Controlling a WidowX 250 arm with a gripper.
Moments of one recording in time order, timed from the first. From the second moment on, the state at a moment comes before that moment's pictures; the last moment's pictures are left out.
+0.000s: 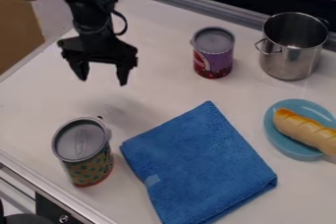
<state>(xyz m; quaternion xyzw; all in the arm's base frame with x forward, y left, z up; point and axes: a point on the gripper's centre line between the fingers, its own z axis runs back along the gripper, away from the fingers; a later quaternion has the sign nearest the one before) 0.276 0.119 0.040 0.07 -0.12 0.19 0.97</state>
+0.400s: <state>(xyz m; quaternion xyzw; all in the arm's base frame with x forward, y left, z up) 0.315 0.071 0.053 0.07 -0.12 0.15 0.98</state>
